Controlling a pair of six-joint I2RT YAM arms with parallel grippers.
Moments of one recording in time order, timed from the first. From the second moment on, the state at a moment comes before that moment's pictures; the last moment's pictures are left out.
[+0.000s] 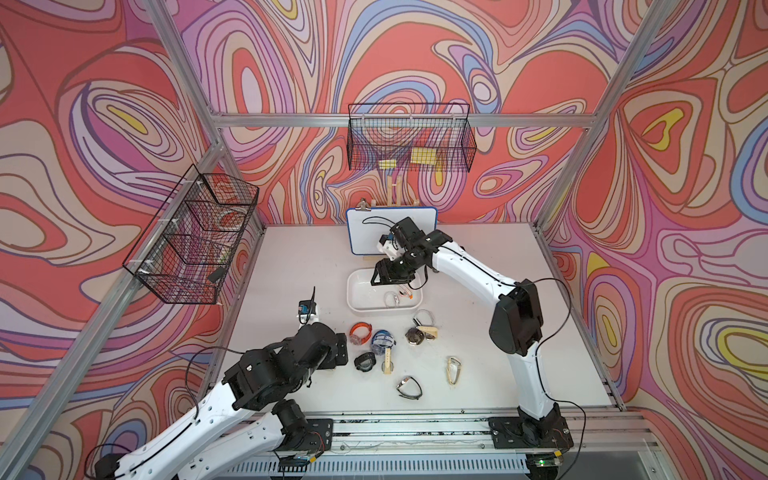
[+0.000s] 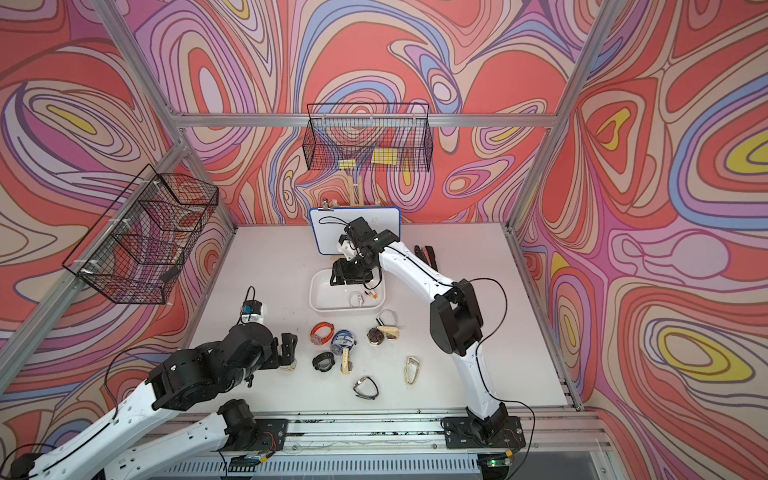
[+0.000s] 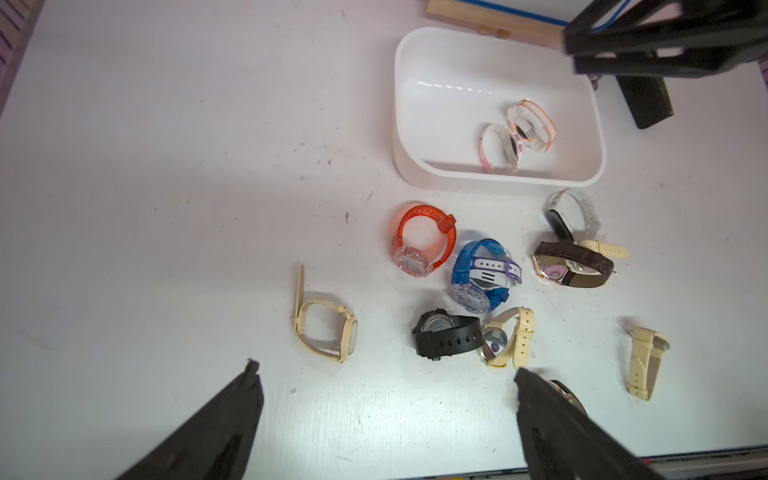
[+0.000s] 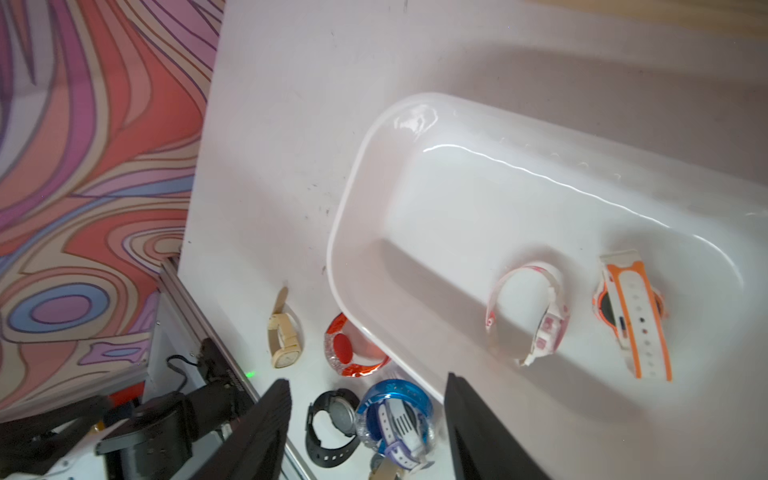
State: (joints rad) left arm -0.74 0.72 0.86 -1.12 -0.34 -0.82; right arm 0.63 2.06 1.98 -0.91 -0.47 0.37
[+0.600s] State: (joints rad) left arm -0.59 1.02 0.74 -1.06 -0.10 -0.85; right arm 0.60 1.64 1.48 -0.82 -0.45 0.44
